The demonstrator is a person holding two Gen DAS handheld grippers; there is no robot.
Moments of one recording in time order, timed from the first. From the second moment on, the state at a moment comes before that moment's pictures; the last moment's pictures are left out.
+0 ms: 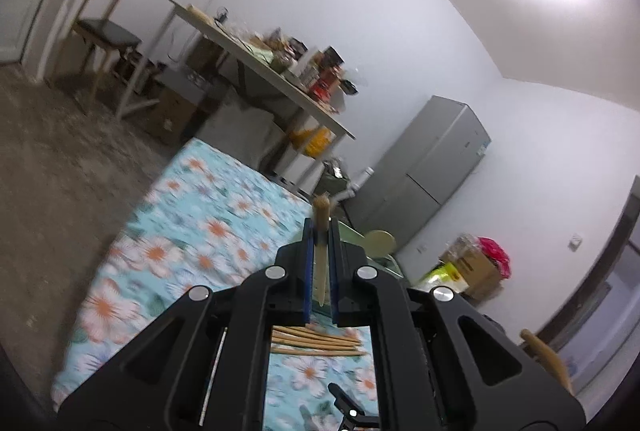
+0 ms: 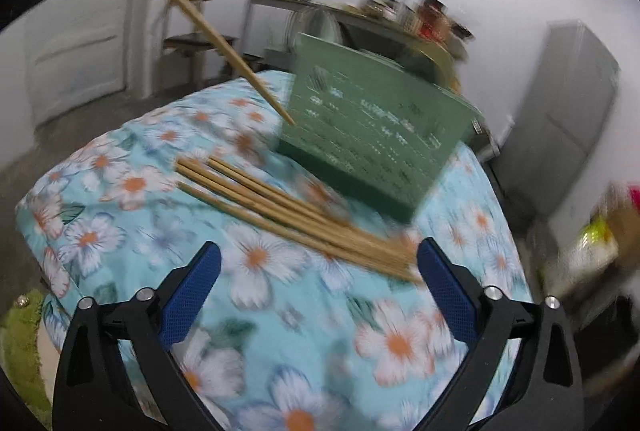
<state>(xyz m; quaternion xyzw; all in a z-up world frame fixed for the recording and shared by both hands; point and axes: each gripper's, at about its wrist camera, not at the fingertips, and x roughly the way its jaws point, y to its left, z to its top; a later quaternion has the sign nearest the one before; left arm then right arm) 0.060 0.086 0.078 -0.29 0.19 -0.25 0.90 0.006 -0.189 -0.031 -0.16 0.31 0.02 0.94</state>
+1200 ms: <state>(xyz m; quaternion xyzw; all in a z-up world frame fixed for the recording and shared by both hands) 0.051 0.156 0.077 -0.31 0.17 -0.18 0.92 0.050 -0.074 -0.095 -0.47 0.32 0.15 0.81</state>
